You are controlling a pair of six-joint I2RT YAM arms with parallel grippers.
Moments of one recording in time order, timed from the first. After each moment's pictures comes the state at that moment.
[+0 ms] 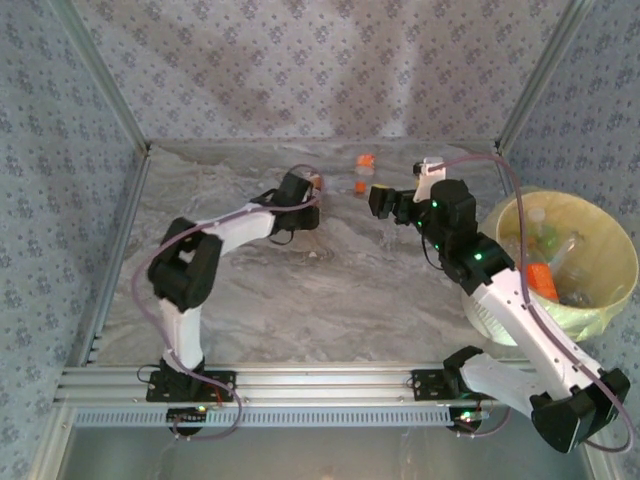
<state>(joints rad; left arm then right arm) -0.58 1.90 1.29 -0.25 -0.01 -0.45 0.49 1.03 1.04 -0.31 0.13 0.31</state>
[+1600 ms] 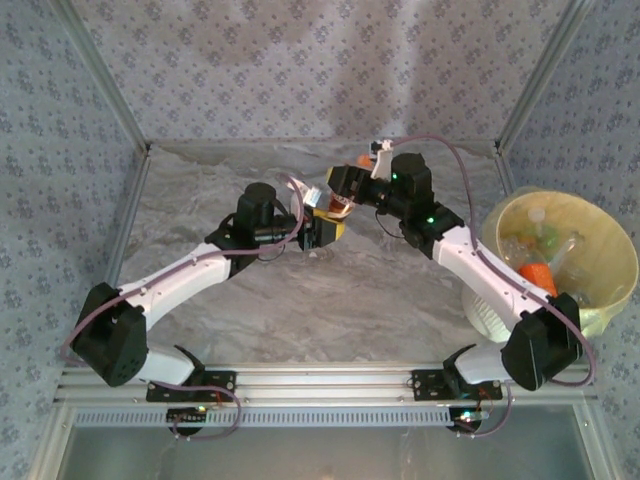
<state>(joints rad) -0.67 1.40 0.97 0.15 0.61 -0.38 0.53 1.36 1.15 0.00 -0.31 0.70</state>
